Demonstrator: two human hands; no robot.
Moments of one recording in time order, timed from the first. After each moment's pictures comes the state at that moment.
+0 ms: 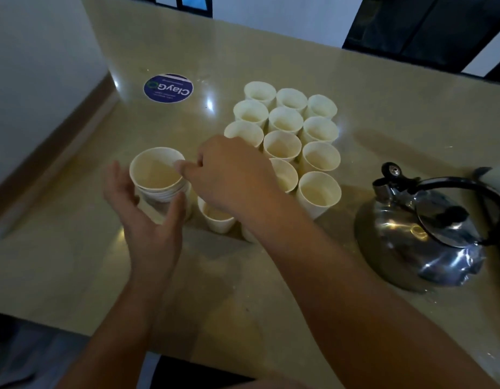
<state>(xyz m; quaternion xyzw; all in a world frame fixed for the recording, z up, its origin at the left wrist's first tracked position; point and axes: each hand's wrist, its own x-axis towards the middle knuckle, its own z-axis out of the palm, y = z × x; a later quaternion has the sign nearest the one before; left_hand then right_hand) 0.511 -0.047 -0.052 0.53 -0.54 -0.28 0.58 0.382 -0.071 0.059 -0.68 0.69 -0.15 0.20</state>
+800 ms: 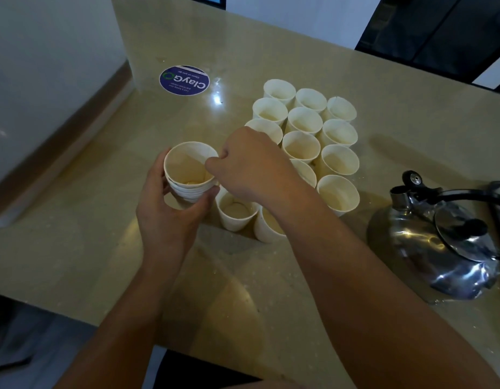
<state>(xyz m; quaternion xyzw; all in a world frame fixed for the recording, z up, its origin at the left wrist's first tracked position) 0.514 -0.059 -0.048 0.53 -0.56 -0.28 0.56 0.382 -0.088 0.054 -0.66 0.69 -0.15 0.25</state>
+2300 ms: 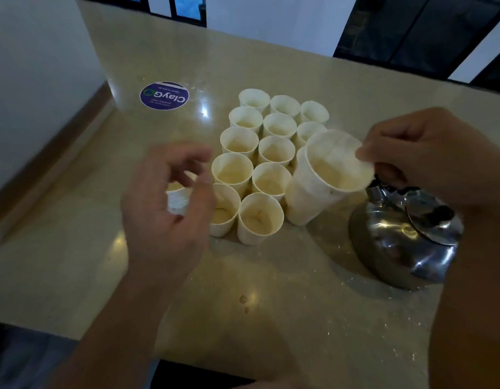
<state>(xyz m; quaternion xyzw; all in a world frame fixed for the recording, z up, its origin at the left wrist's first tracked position) 0.487 -0.027 0.036 0.35 -0.68 -0.23 0.61 0.223 0.011 0.137 -0.62 0.70 -0.26 0.25</state>
